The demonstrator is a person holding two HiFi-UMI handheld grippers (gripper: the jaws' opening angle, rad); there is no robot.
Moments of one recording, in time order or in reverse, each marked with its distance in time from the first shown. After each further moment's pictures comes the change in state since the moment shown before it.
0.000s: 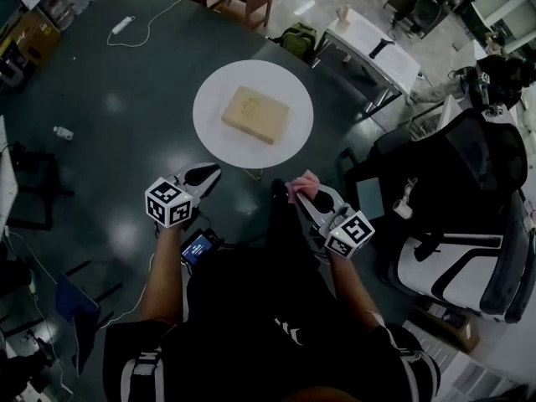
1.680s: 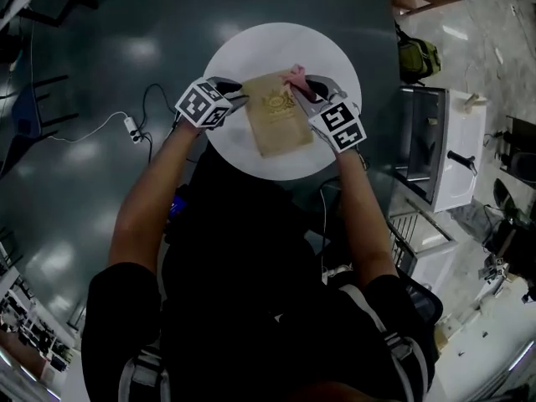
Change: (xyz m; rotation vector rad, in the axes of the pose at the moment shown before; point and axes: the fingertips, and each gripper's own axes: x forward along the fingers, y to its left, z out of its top) left arm 0.209 0.274 -0.075 -0.395 0.311 0.475; right arm 0.388 -0.280 -0.096 -0.566 0.622 0.719
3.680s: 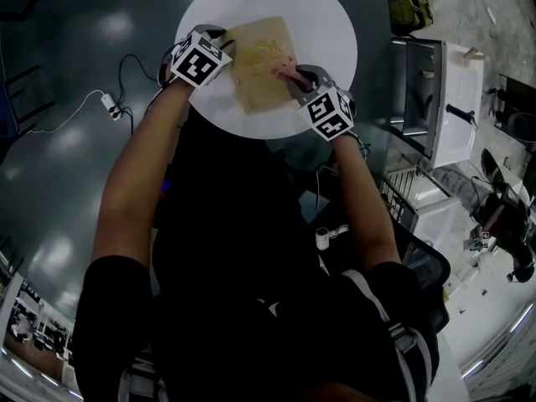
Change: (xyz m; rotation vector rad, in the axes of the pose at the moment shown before) left arm 0.032 0.016 0.000 0.184 0.073 0.242; right arm -0.007 0.065 -0.130 -0.101 0.221 -0.035
